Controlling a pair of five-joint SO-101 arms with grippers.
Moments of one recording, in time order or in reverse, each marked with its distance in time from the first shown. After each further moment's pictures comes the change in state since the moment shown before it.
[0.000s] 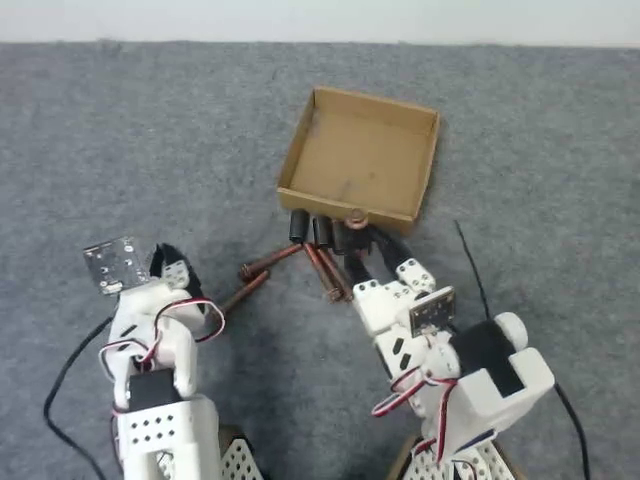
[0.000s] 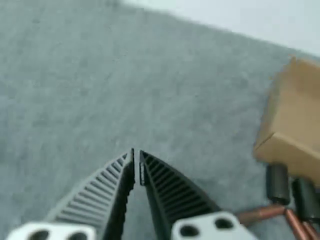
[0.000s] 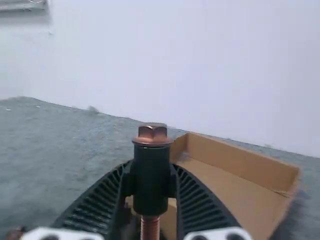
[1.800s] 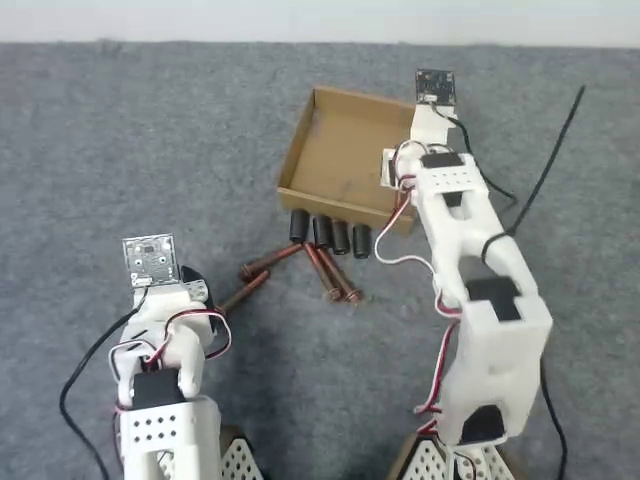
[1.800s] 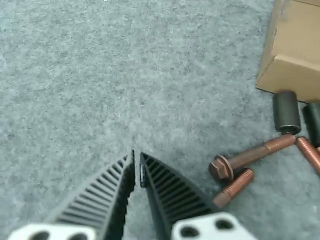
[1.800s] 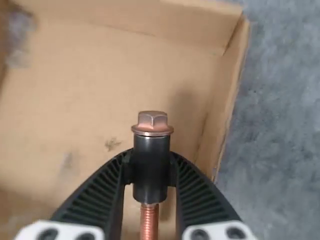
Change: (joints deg) left arm 3.1 0.0 0.0 10.8 -10.1; right arm 16.2 19.3 -96.2 136.7 -12.1
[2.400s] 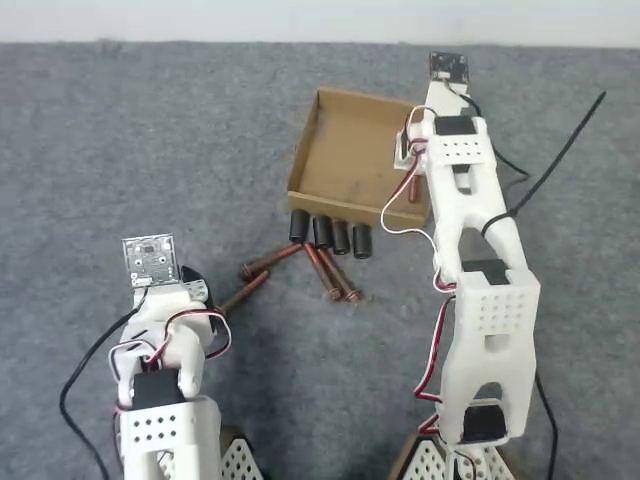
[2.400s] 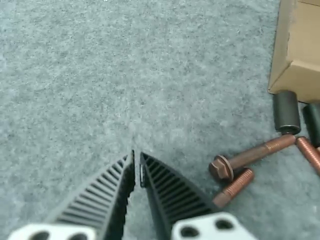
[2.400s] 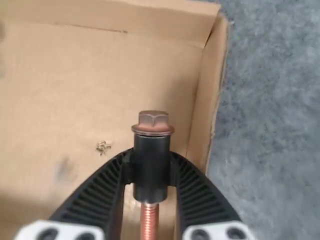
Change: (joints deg) left arm 0.0 0.0 0.0 0.0 0.0; right arm 2.0 12.0 -27.7 25.4 0.0
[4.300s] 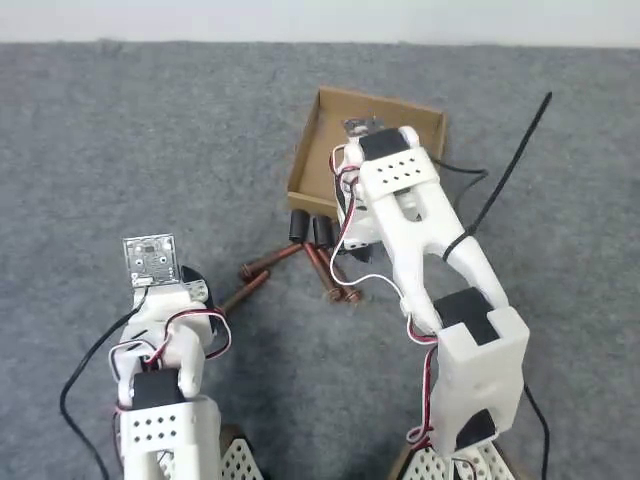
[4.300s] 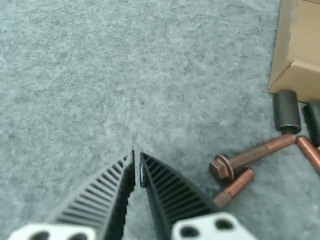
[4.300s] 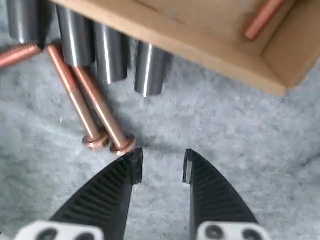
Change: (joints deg) left arm 0.0 0.0 0.0 0.0 -0.3; right arm -16.5 -17.8 19.1 27.8 0.0
